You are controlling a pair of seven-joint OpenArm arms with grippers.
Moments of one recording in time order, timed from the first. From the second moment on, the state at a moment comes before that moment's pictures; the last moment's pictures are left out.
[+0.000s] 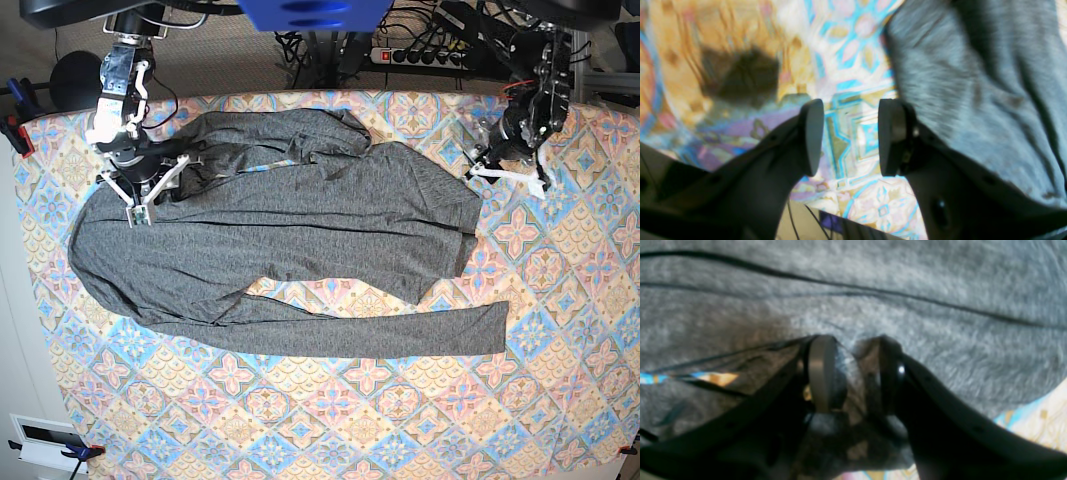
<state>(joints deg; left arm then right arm) 19.7 -23.5 -3.2 107.1 -46.8 40.7 51.7 -13.5 9.3 16.9 95.7 8.1 23.9 -43.8</state>
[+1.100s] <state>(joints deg) 11.0 -22.0 -3.1 107.3 -47.0 40.5 52.6 -20.8 13.6 17.1 104.1 -4.0 24.5 -43.6</state>
